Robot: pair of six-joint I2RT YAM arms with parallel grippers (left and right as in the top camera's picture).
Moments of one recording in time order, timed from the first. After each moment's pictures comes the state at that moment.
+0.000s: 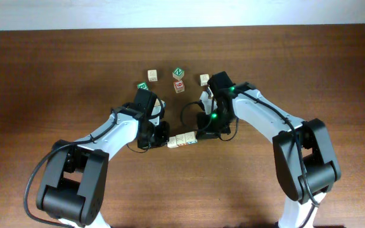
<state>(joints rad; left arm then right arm) -0.33 1.82 1.03 -0.58 0.39 -0.43 0.40 1.99 1.36 -0.87 -0.55 0.25</state>
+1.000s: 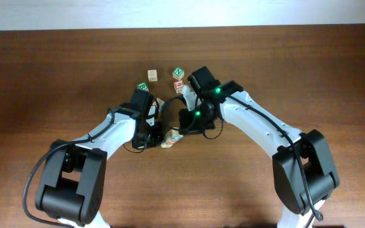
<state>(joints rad) -0.31 1.83 1.02 -0.59 0.30 -0.42 0.54 1.94 1.45 -0.85 -0.54 0.31</state>
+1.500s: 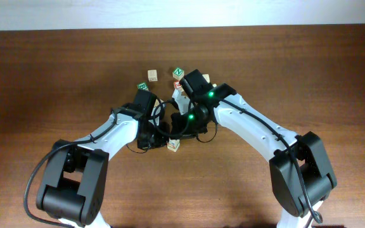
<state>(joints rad) -0.33 1.83 1.02 -0.57 0.39 -0.41 0.58 1.93 1.46 -0.84 -0.59 0.33</state>
